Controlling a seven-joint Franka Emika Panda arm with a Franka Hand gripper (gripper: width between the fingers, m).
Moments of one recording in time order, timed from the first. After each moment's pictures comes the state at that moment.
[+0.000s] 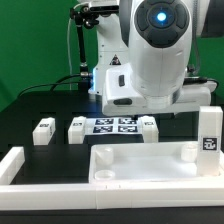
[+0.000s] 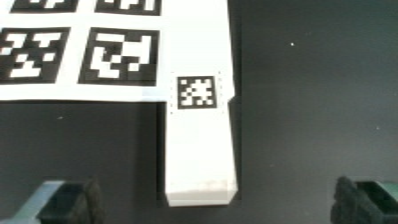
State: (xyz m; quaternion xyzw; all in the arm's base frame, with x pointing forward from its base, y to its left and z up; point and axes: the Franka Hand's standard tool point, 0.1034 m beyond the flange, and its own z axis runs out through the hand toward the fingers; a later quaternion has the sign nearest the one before) arm 0.457 0.054 0.056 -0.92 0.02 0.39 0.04
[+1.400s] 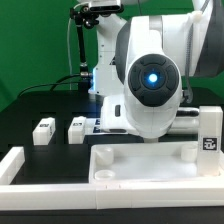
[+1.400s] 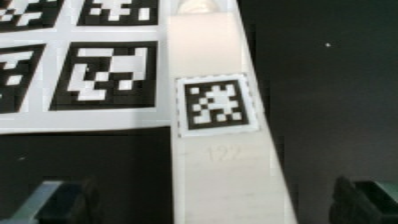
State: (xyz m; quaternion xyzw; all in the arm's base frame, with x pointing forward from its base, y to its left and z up) arm 0.426 0.050 0.009 -0.89 0.05 0.46 0.03
